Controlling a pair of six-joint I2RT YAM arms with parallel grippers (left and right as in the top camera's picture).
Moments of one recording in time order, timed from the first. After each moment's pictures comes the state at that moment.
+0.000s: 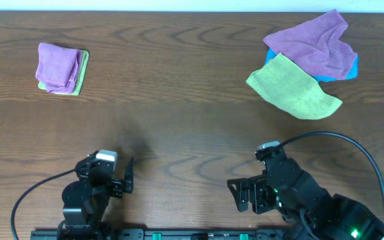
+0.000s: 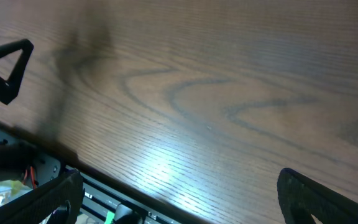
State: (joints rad) left arm -0.02 0.01 0.16 -0.60 0.15 0.09; right arm 0.85 0.71 0.87 -1.06 0.03 0.65
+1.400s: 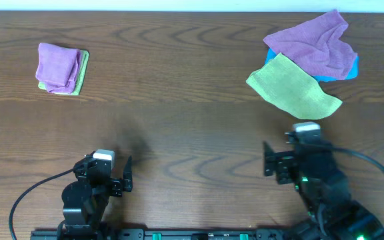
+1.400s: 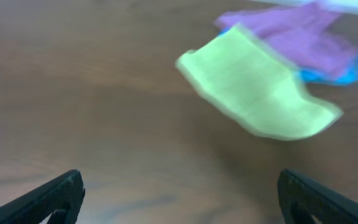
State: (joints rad) left arm -0.02 0.01 0.16 -0.60 0.12 0.07; right arm 0.50 0.56 0.72 -0.78 0.35 0.18
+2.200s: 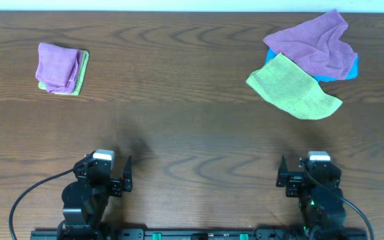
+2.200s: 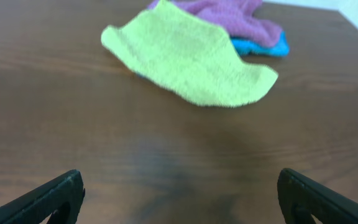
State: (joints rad) left arm -0.02 0.01 0.16 -0.60 0.12 0.07; right arm 0.18 0.02 0.22 -0.68 0.26 0.00
